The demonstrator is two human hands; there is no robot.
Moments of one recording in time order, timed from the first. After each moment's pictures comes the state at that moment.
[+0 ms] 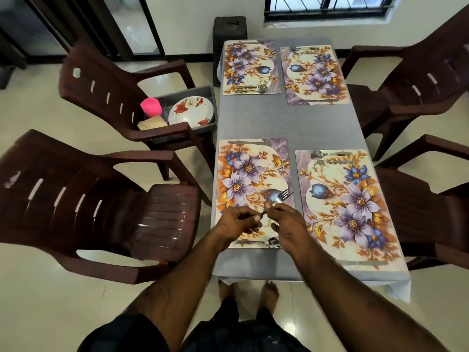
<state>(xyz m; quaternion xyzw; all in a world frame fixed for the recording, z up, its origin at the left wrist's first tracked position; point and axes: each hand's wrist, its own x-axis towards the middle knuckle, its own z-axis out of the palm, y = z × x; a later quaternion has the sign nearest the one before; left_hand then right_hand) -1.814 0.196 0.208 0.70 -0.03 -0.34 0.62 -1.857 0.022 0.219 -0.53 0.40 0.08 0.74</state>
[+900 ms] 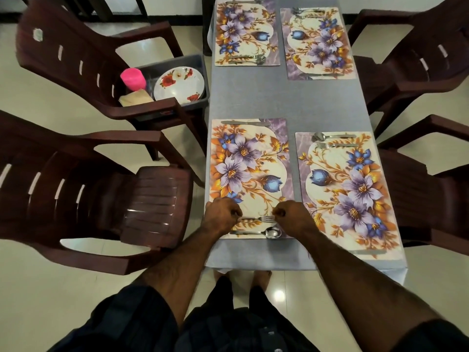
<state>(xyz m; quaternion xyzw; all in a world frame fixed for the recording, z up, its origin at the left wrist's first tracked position) -1.785 0.209 0.143 0.93 -0.14 -0.26 0.24 -1.855 -0.036 0.152 -0.92 0.14 0.21 0.29</state>
